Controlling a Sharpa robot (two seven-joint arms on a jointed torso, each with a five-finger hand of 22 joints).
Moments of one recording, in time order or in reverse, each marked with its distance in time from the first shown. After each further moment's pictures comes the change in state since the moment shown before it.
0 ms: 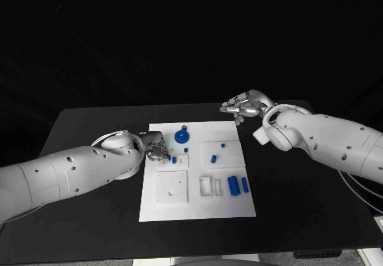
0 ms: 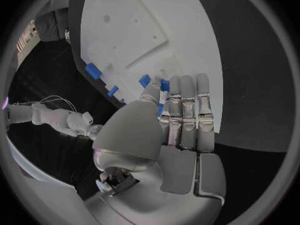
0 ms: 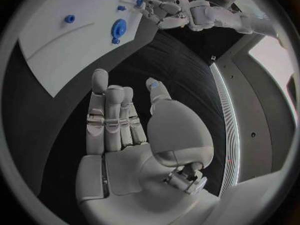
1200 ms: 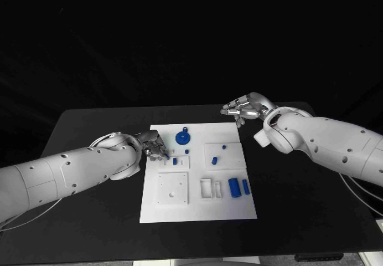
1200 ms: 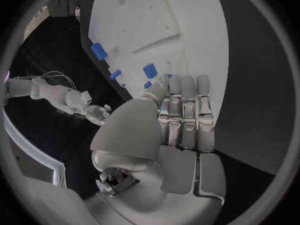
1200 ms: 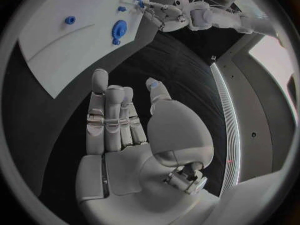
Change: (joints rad) left arm -0.002 -0.021 0.001 -0.019 0.222 -0.063 0.067; left_hand -0.021 -0.012 0.241 -0.140 -0.086 0.162 -0.035 0.002 0.008 0.022 -0.022 -0.001 -0.013 0.010 -0.017 0.039 0.007 0.000 -0.012 -0.019 0.005 0.212; right arm -0.004 0.002 0.000 -0.004 0.002 0.002 0.000; right_hand 0.000 0.000 0.000 0.000 0.000 -0.002 0.002 0.000 0.000 0.000 0.000 0.000 0.000 0.000 0.000 0.000 0.000 0.000 0.000 0.000 0.000 0.000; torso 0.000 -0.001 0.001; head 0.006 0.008
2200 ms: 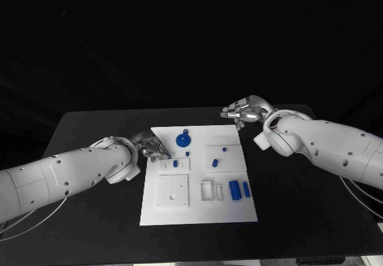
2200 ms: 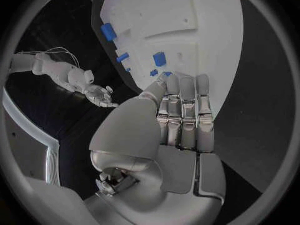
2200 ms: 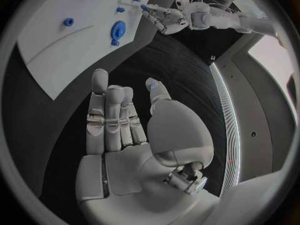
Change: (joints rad) left arm 0.000 -0.039 0.002 0.026 0.205 -0.061 0.061; left_hand -0.009 -0.010 0.006 0.015 -0.004 0.024 -0.008 -0.004 0.000 0.007 -0.007 0.052 0.035 0.007 -0.007 0.057 0.021 0.000 0.023 -0.013 0.000 0.032; right arm 0.000 0.000 0.000 0.008 -0.001 0.002 0.000; right_hand 0.000 0.000 0.010 -0.010 0.000 0.000 0.000 0.000 0.000 0.000 0.000 0.000 0.000 0.000 0.000 0.000 0.000 0.000 0.000 0.000 0.000 0.000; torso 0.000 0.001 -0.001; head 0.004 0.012
